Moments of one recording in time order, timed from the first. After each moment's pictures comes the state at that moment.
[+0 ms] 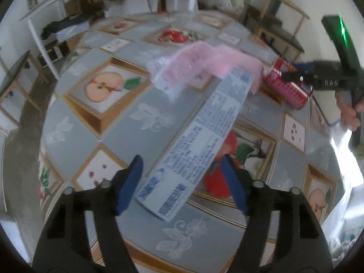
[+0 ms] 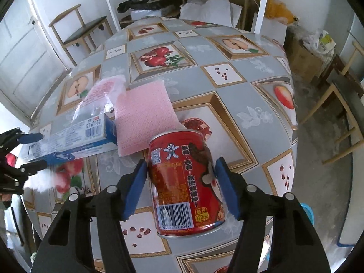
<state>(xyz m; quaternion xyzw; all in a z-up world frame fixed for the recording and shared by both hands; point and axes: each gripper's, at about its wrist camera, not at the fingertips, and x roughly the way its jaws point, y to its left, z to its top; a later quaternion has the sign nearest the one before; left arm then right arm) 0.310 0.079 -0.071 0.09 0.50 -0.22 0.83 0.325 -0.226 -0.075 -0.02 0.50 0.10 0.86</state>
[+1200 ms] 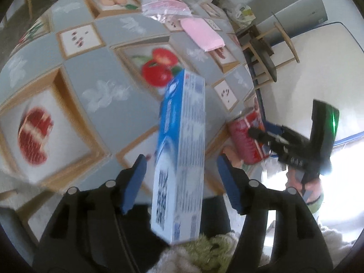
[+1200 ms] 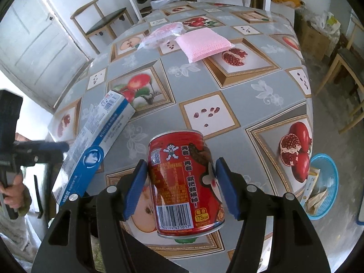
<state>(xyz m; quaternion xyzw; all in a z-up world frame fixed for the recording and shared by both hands) 0.183 0.106 -0.063 -0.18 0.58 -0.24 0.76 0.168 -0.199 -0.079 0.04 0.53 0.15 0.83</state>
